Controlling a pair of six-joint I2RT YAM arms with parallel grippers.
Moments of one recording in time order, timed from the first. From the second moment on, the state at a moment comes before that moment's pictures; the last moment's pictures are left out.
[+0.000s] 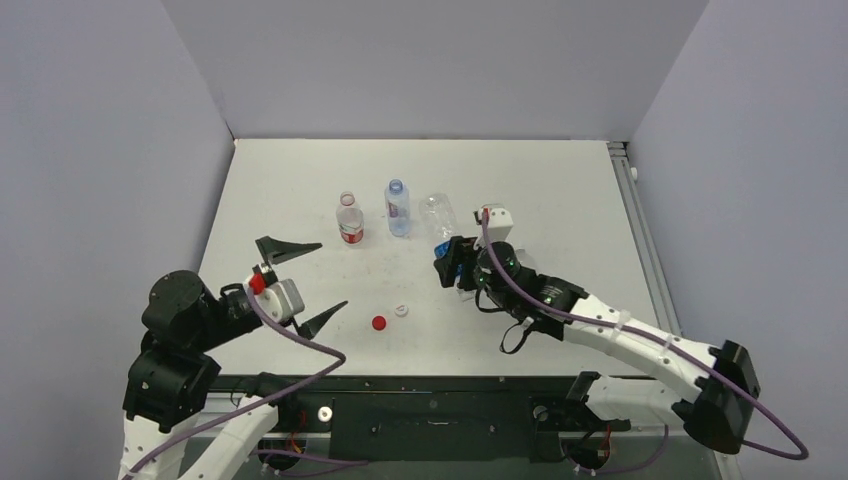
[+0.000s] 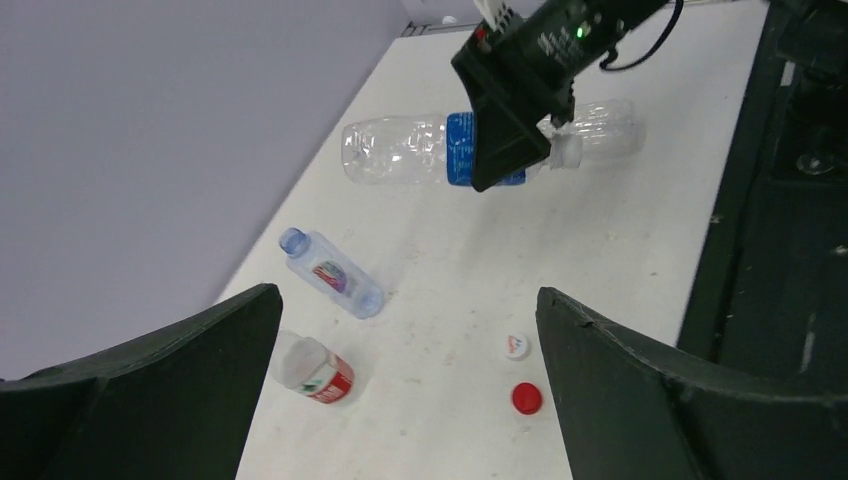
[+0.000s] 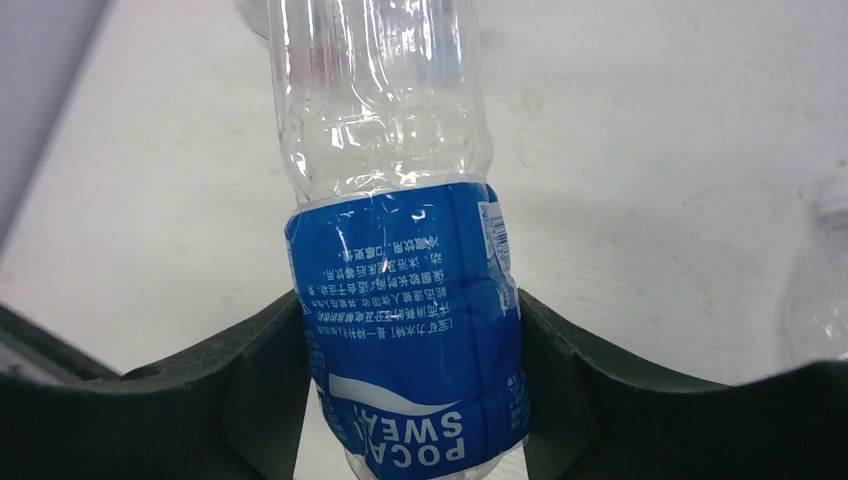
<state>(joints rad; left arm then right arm) -0.34 0.53 1.10 -0.68 0.68 0.38 0.91 1.17 0.79 -0.17 0.38 0.58</state>
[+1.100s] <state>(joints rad) -0.33 0.29 0.79 -0.50 0.75 1.66 1.27 1.60 1.85 -0.76 -0.03 0.51</state>
